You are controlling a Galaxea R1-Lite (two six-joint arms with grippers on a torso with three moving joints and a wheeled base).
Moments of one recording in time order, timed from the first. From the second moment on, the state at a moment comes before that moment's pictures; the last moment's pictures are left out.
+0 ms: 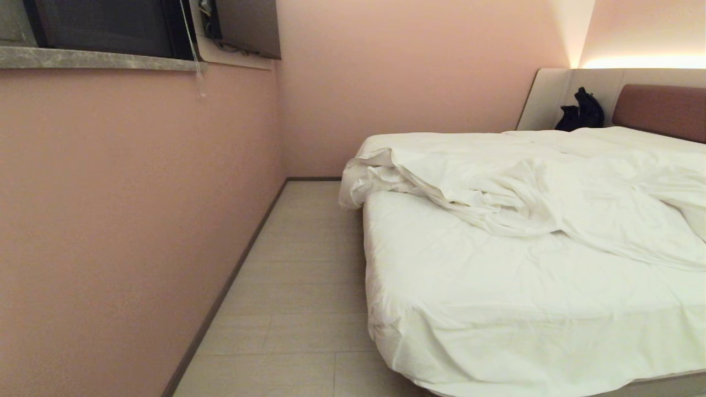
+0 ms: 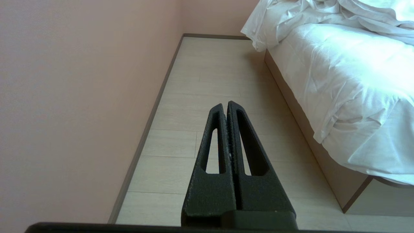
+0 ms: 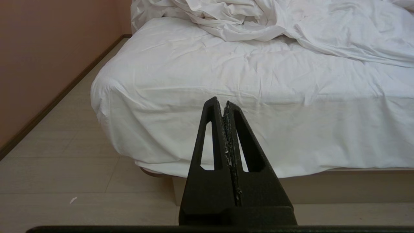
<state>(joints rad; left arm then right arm) -0.01 0.00 0.00 0.00 0.01 -0.05 0.01 0.00 0.00 0.00 0.00 -0.01</state>
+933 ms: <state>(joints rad) -0.01 0.00 0.00 0.00 0.01 -0.05 0.01 0.00 0.00 0.00 0.00 -0.01</state>
